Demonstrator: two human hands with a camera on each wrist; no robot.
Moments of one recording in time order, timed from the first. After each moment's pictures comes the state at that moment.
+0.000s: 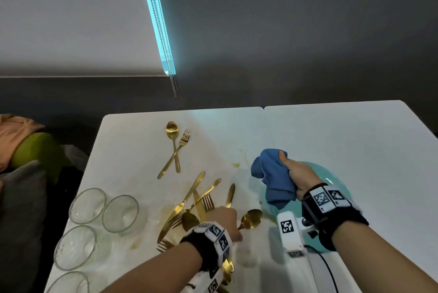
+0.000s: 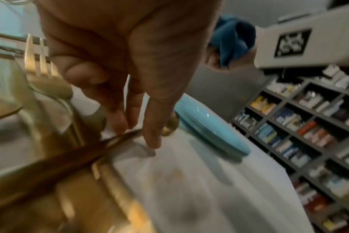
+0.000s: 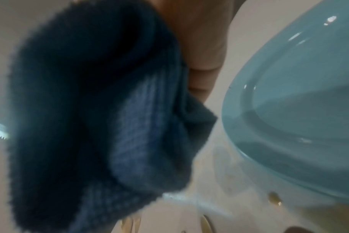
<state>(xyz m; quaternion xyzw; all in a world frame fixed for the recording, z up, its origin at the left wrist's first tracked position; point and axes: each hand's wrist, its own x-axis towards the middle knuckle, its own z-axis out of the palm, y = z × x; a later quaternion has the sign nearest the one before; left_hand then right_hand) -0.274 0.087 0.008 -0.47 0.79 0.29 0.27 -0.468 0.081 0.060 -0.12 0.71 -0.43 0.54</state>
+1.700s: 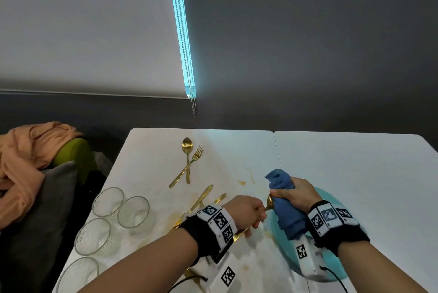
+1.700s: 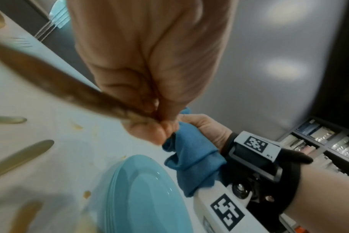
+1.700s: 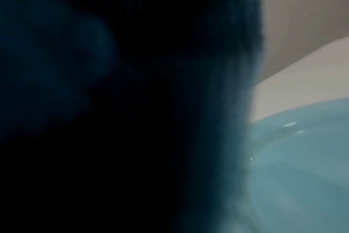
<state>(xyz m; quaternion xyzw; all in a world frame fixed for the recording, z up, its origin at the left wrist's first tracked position) -0.297 0.083 0.109 -0.47 0.69 0.55 0.06 -0.471 0.095 0.089 -0.42 0.75 -0.27 0.43</state>
